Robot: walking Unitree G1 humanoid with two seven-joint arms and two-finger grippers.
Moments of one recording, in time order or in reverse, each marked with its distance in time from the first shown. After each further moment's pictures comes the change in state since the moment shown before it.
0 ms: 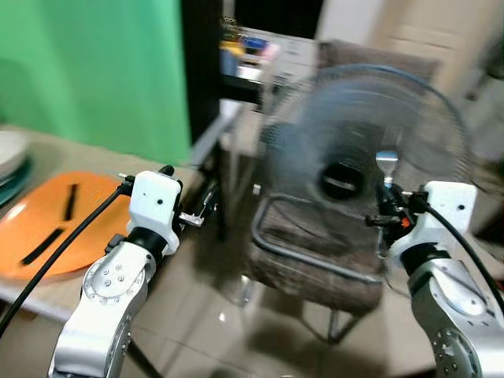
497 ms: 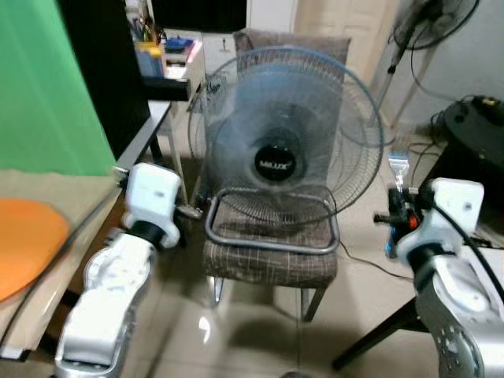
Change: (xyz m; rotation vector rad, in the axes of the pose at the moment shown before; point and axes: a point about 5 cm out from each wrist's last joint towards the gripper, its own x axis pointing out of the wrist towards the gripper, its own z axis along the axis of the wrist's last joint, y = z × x) left arm 0.010 0.002 -0.001 0.024 0.001 0.044; right arm 0.000 -0.012 -0.004 -0.029 0.060 -0.106
